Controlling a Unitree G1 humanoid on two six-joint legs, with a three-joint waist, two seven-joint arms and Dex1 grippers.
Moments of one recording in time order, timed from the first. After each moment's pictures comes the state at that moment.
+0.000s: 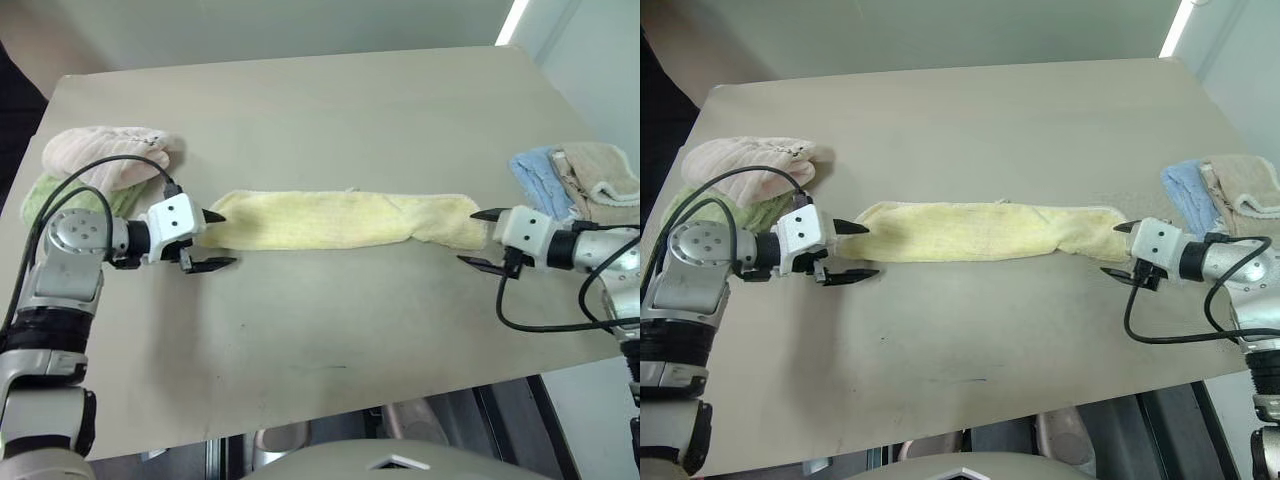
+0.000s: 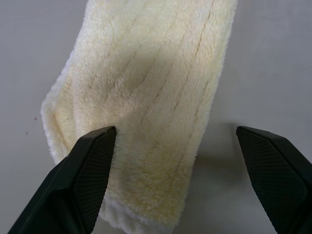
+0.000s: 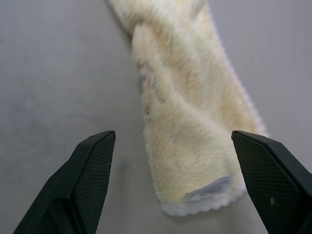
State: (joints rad) left arm -0.49 0.91 -0.07 0.45 -0.06 -0.14 -1.25; right arm -0.31 -0.88 0.04 0.11 0.03 -0.03 1.04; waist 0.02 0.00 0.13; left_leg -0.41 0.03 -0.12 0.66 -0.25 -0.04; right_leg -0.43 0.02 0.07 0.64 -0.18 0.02
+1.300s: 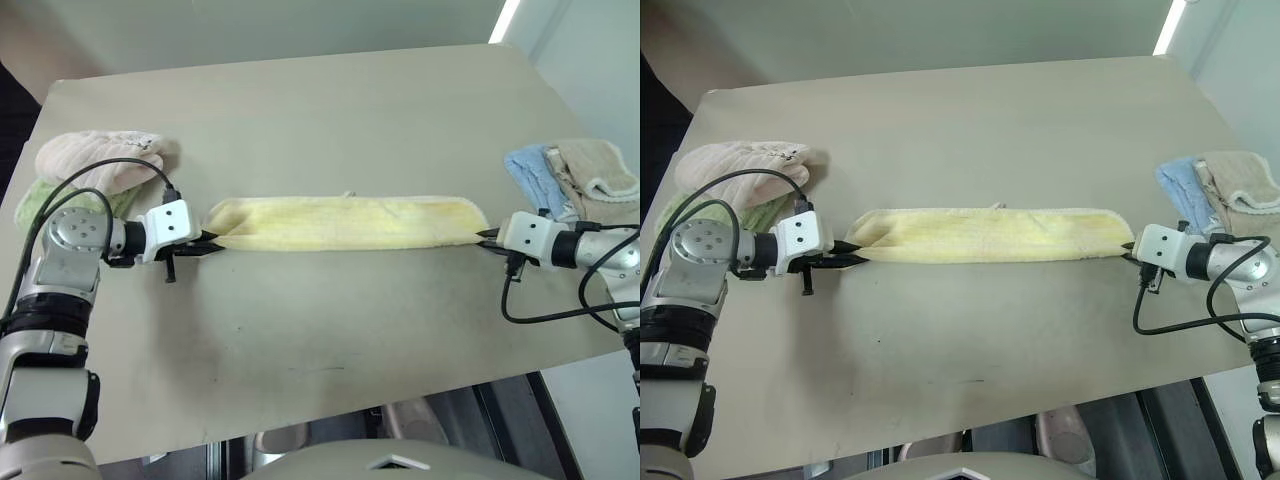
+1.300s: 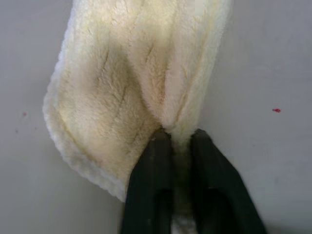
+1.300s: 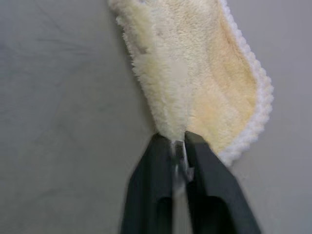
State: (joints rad) left arm -0.56 0.91 -0.11 0.67 -0.04 -0.28 -1.28; right arm -0.35 -0.93 0.09 0.29 -0.01 -0.19 1.03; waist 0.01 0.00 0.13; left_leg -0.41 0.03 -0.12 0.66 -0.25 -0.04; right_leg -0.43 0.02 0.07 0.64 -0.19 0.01
